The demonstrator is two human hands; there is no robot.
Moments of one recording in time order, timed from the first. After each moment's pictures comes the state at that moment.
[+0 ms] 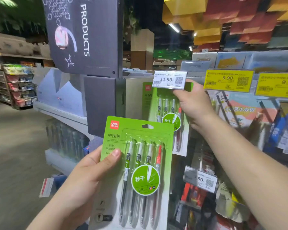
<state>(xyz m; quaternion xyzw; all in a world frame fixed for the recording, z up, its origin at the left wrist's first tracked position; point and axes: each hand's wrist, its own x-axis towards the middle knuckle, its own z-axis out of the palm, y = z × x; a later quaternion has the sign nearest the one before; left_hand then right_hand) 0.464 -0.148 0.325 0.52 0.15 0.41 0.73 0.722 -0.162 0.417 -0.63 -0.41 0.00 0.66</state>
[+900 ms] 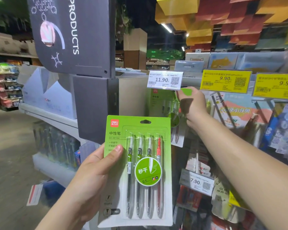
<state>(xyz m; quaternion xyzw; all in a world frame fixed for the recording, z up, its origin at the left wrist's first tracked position) 0.494 -0.127 0.318 0.48 0.12 0.39 0.78 0.794 -0.116 0.400 -0.68 -0.28 -0.03 0.67</state>
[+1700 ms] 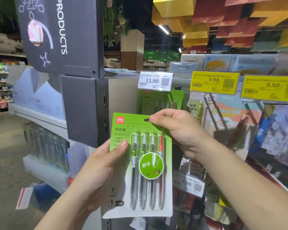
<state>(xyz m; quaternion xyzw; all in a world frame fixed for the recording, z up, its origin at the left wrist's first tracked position) 0.526 -0.127 0.320 0.54 0.16 0.37 0.74 0.710 -0.197 0.379 -0.58 -0.47 0.23 0.63</state>
